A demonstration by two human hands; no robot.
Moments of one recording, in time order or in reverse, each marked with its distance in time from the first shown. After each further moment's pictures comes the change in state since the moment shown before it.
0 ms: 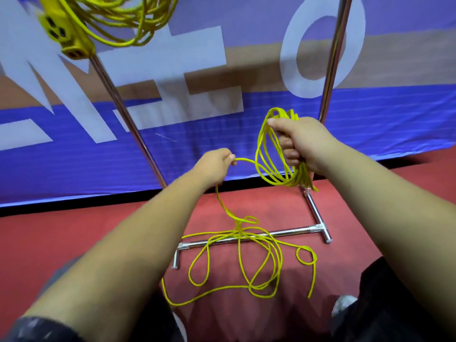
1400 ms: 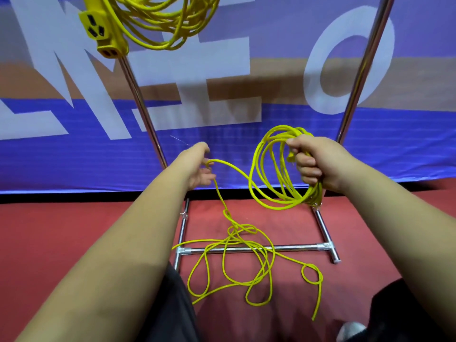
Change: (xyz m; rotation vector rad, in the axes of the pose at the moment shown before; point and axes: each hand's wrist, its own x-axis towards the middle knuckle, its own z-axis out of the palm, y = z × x) left_hand -0.005 -0.036 -0.065 -0.918 0.118 -0.628; right_hand 0.012 0.004 0.003 0.011 -0.160 0.049
